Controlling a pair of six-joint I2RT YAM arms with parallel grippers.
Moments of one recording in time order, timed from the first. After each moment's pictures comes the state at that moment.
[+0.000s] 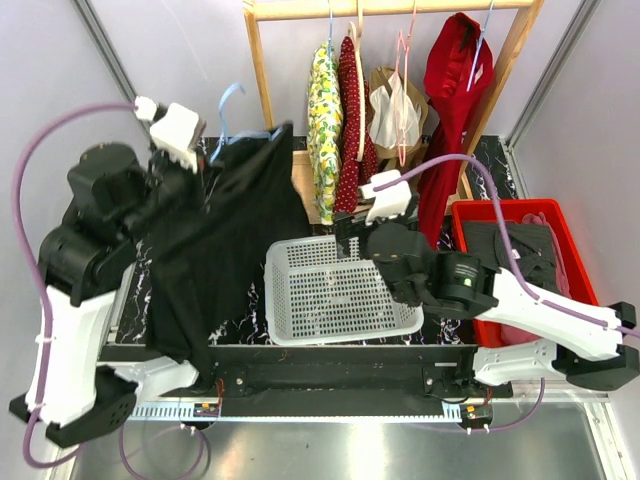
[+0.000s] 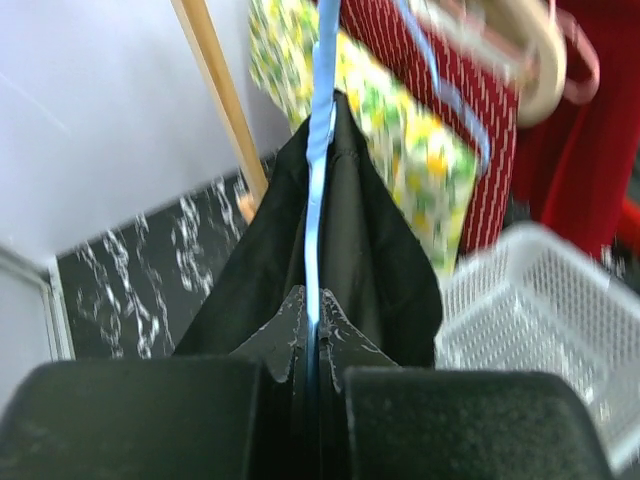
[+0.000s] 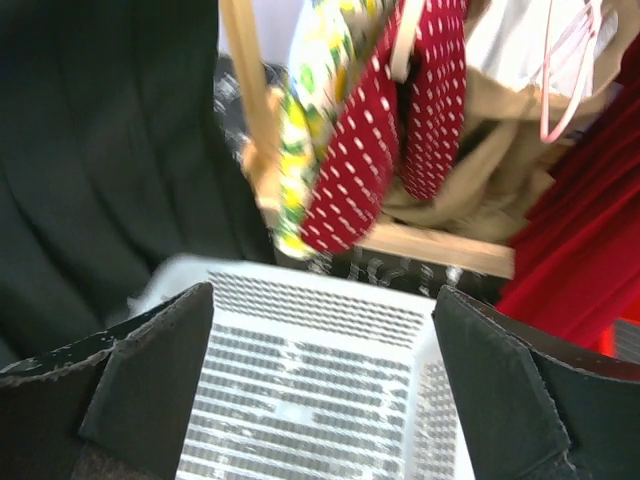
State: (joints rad) left arm -0.48 1.11 1.89 -0.96 0.02 0.10; right arm 1.27 1.19 1.41 -0.57 0.95 0.28
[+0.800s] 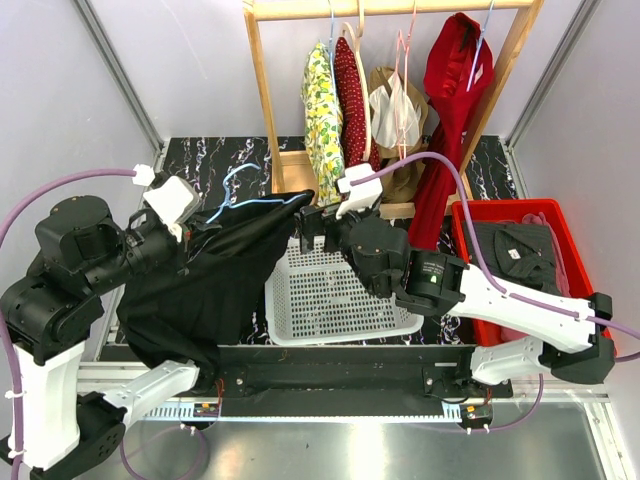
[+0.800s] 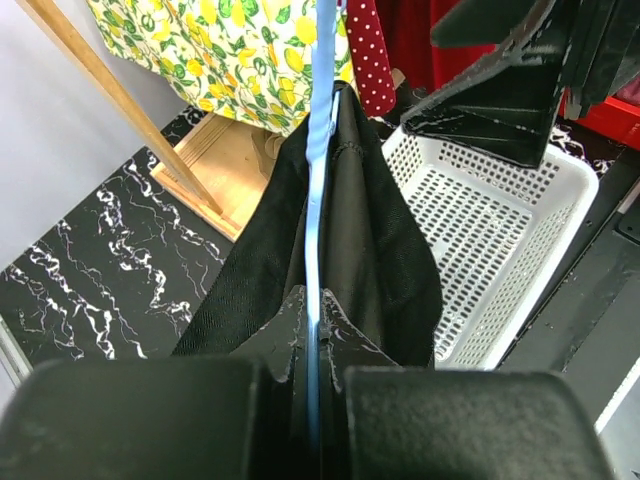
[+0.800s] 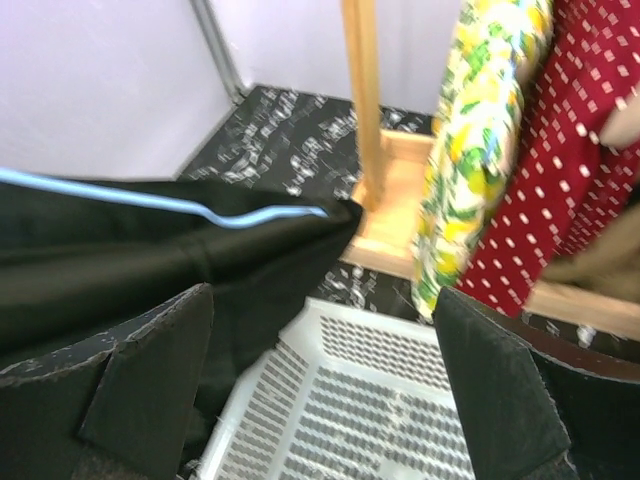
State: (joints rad) left arm -0.48 0.91 1.79 -1.19 0.29 0.26; right arm 1.27 1.28 1.40 -0.26 0.80 0.27
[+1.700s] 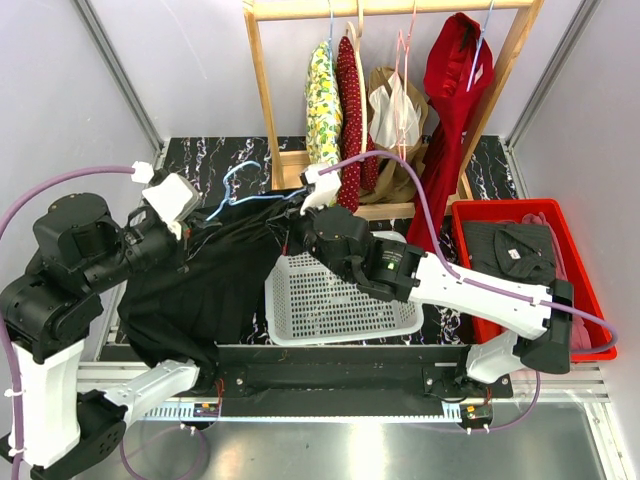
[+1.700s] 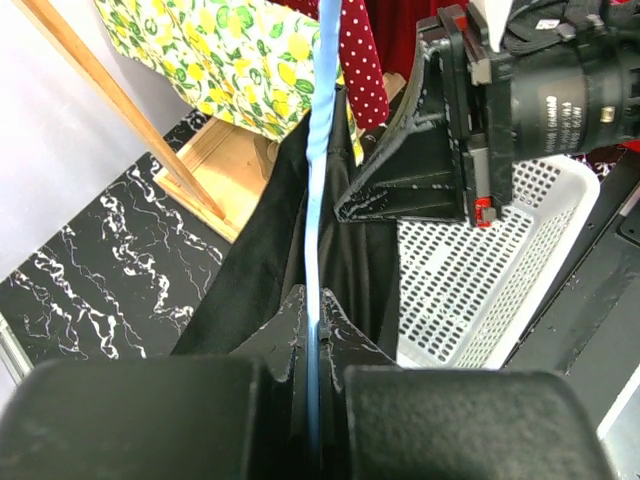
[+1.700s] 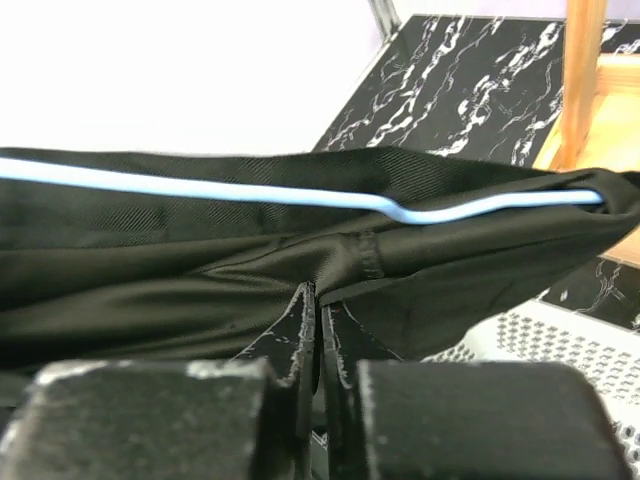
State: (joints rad) left arm -0.48 0.93 1.81 -1.18 0.30 0.26; right arm 1.21 1.46 1.45 -0.14 0.45 0.52
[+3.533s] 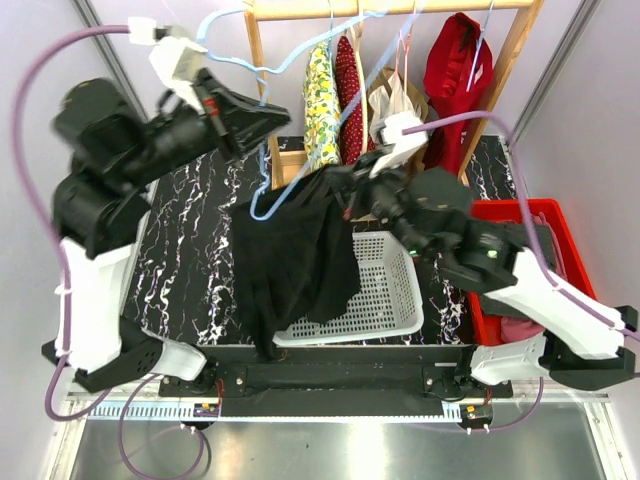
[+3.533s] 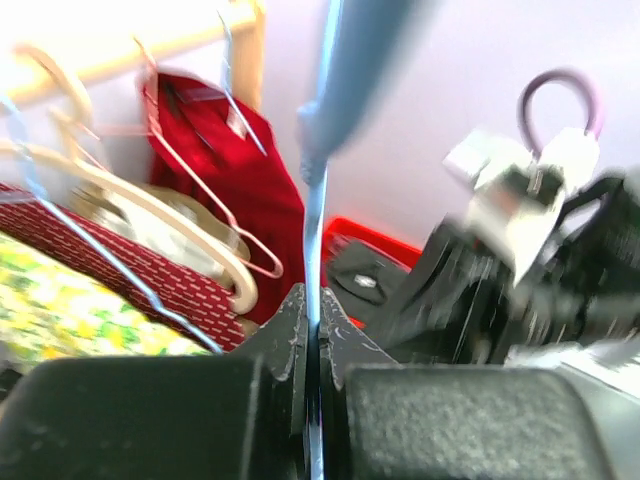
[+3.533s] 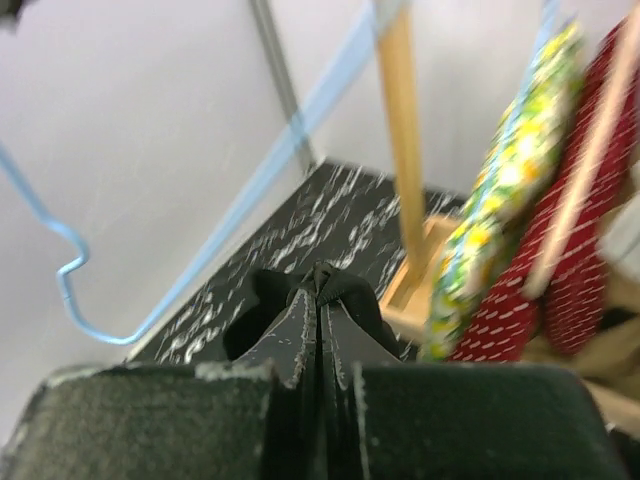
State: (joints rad) left arm -0.55 1.42 2.33 -0.77 0.51 -0.22; right arm 1.15 1.28 1.70 -0.40 0.51 0.23
